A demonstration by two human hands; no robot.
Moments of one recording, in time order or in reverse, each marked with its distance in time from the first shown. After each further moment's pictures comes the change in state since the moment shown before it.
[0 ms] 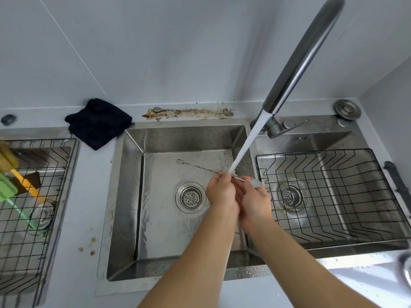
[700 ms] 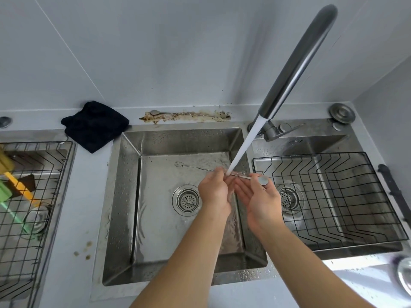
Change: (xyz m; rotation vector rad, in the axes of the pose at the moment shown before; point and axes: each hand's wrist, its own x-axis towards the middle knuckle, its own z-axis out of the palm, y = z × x) left_hand 0.002 0.016 -0.001 0.037 -0.072 0.040; right_hand -0.008 -0.024 -0.008 0.002 -0.026 -0.165
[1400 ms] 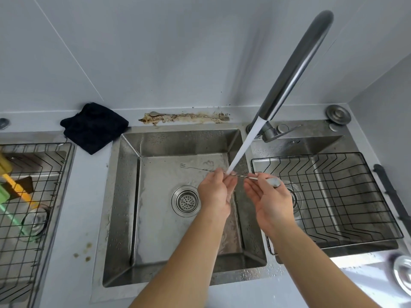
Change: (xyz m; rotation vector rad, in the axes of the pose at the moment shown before) left_hand -0.006 0.002 -0.001 -0.050 -0.027 -0.036; right_hand 0.001 -0.016 -0.011 0.014 0.028 -0.047
